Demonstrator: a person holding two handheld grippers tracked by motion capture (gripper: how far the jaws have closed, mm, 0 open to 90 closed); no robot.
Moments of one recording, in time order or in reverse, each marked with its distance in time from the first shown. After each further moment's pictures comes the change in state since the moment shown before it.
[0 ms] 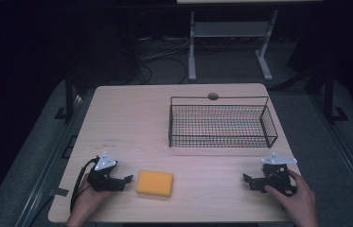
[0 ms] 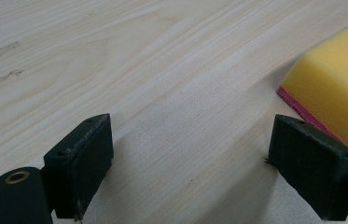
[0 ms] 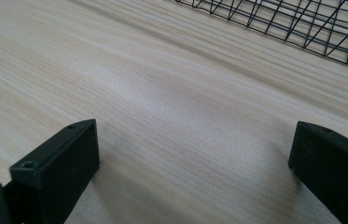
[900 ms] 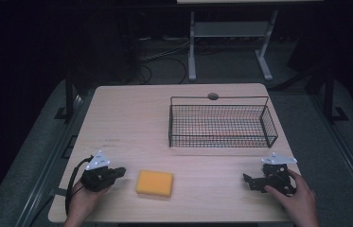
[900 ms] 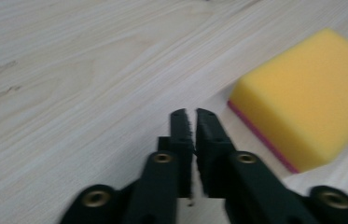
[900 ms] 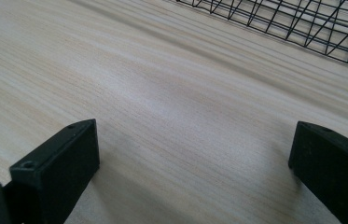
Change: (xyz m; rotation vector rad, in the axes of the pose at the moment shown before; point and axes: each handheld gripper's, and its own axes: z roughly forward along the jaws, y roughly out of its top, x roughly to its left) left arm -0.007 0.014 -0.033 -0.026 -0.086 -0.015; right arm 0.000 0.000 0.000 0.000 0.000 0.000
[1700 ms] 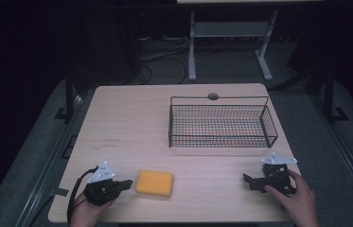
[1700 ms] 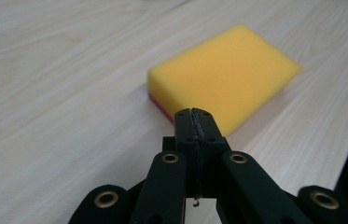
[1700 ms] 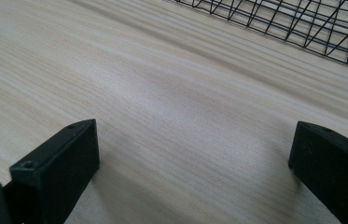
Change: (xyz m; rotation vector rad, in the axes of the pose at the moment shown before) left arm -0.042 -0.006 -0.008 0.013 -0.106 0.016; right arm 0.000 0.000 0.000 0.000 0.000 0.000
